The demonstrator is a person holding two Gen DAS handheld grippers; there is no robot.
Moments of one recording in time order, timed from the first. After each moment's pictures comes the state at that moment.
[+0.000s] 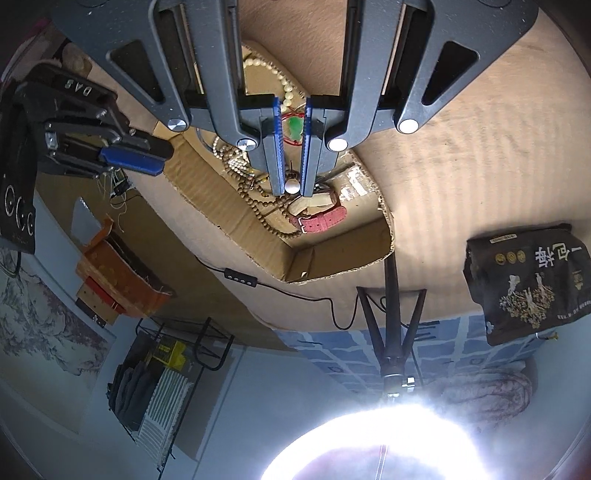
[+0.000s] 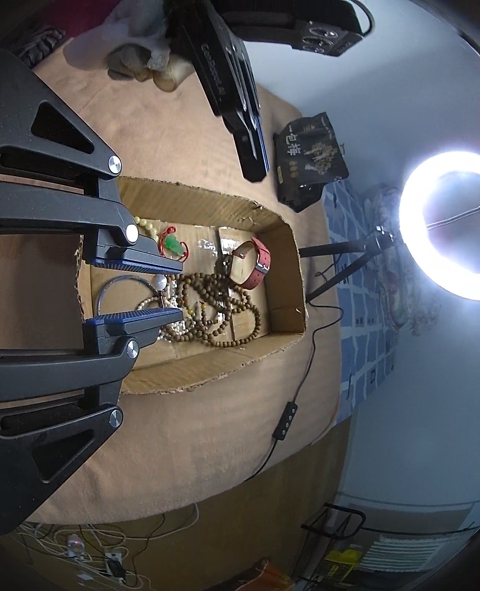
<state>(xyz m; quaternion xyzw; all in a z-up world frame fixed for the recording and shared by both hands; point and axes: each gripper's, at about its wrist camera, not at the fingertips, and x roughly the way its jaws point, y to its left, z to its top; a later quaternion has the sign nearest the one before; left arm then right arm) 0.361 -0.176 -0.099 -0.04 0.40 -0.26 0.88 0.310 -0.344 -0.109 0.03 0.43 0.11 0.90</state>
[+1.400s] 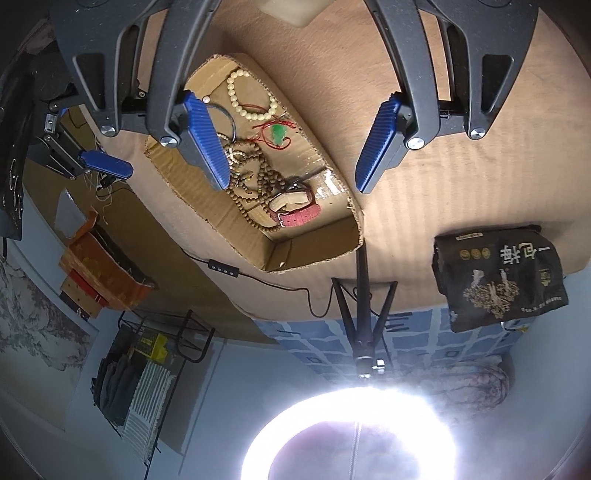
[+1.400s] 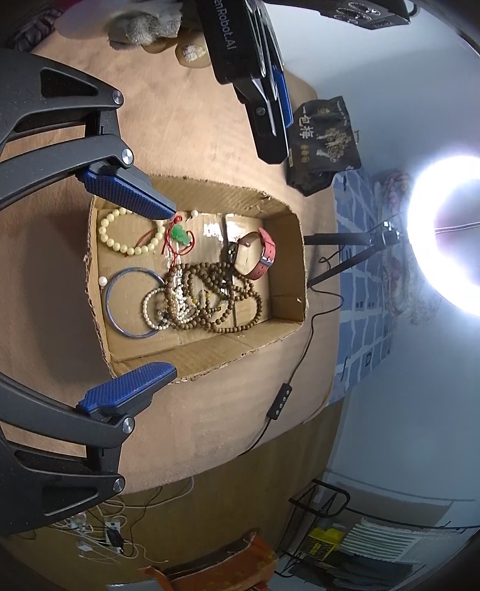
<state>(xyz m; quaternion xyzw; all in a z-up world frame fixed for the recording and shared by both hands) 0.340 -0.156 -0.072 -0.03 0.39 -0.21 0.90 0.297 -0.320 -0.098 -0.02 0.43 0.05 0.90</state>
